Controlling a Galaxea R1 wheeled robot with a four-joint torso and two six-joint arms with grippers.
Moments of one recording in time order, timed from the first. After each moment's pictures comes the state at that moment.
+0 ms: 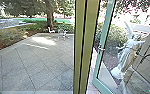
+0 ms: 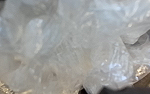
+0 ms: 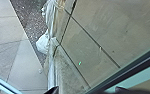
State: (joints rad) left arm 1.55 2.99 -2.71 -0.72 0.03 0.70; right arm -0.09 2.32 -2.60 -0.53 -0.81 0.45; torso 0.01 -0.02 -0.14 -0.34
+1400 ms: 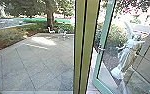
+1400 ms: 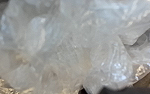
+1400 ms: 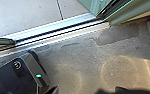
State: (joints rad) left arm 1.54 3.00 -2.71 -0.72 0.02 0.71; right arm -0.95 2.27 -2.25 0.10 -0.57 0.15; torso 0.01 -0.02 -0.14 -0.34
